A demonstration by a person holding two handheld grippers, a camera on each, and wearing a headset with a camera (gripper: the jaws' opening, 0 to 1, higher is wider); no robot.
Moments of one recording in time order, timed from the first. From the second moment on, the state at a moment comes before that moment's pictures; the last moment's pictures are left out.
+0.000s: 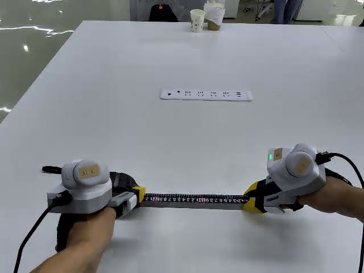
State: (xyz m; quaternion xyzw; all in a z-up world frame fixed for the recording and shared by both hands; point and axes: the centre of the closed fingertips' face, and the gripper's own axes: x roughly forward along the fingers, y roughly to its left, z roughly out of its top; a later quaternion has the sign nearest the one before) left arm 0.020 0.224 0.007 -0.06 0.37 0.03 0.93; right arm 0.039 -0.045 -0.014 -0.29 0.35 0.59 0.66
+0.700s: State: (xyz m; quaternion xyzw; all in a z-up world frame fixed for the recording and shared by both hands) left arm 0.020 0.223 0.009 -0.06 0.37 0.02 0.93; right arm 0.039 -0.045 -0.014 -0.29 0.35 0.59 0.66
